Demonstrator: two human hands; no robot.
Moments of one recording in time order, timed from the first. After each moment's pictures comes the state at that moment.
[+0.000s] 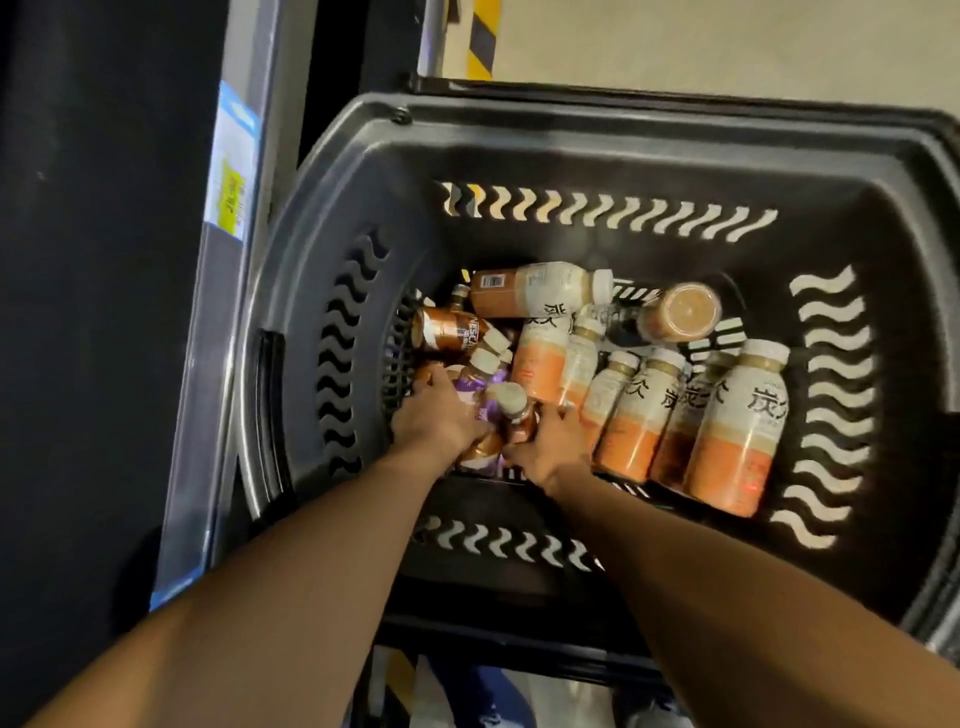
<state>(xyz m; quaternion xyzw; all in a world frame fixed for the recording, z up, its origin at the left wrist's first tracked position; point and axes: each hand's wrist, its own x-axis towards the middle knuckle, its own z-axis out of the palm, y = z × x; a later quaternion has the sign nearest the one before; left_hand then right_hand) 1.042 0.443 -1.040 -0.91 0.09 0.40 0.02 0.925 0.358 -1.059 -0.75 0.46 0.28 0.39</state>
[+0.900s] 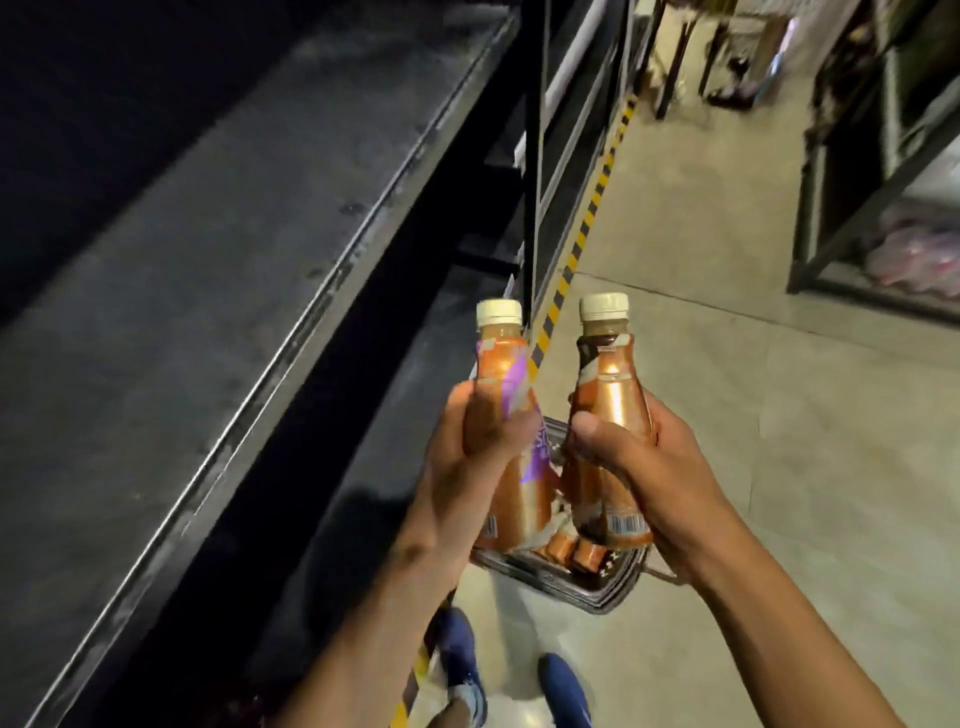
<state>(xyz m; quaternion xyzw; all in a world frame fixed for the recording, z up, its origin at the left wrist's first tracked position) 0.899 0.466 -0.184 -0.67 0.01 0.27 -0.69 0.842 0.306 -0.188 -0.63 0.21 -0.02 0.74</state>
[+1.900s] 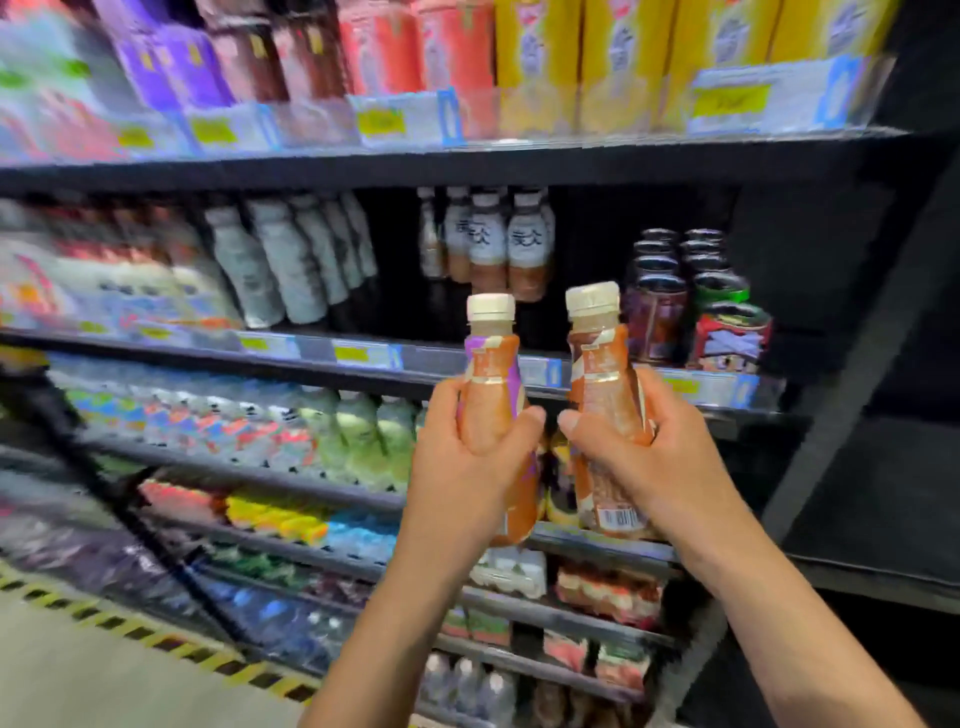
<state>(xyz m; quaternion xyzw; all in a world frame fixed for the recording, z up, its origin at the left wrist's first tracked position) 0.404 0.909 0.042 -0.66 -0.32 -0.46 -0.50 0.539 0.829 0.050 -0.62 -0.45 0.21 0.61</state>
